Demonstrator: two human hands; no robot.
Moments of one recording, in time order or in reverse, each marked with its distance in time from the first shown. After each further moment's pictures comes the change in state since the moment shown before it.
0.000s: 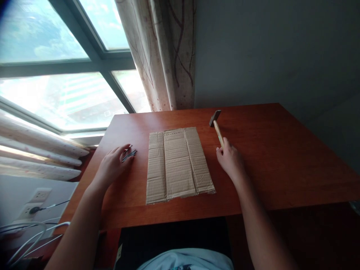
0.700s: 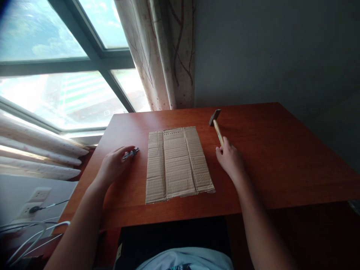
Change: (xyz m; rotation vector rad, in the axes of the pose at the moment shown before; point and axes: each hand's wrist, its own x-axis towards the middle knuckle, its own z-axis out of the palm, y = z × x) left_hand 0.002 0.007 0.002 -0.145 0.043 0.045; right_hand 0.000 -0.001 -0.002 0.030 -0.001 0.001
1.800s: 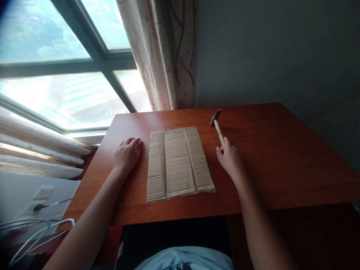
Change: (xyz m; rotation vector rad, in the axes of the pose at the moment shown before) left_hand 0.027 0.028 0.026 0.389 0.125 -0.053; right_hand 0.001 0.003 0.004 0.014 0.029 -0.019
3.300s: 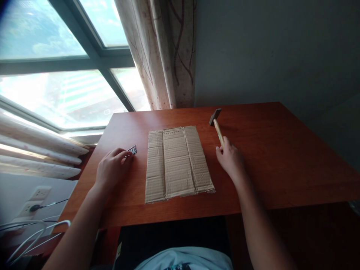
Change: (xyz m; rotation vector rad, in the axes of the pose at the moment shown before) left_hand -0.040 -0.027 -0.023 -0.046 -0.030 0.080; right_hand -0.001 -0.003 -0.004 0.023 -0.008 0.011
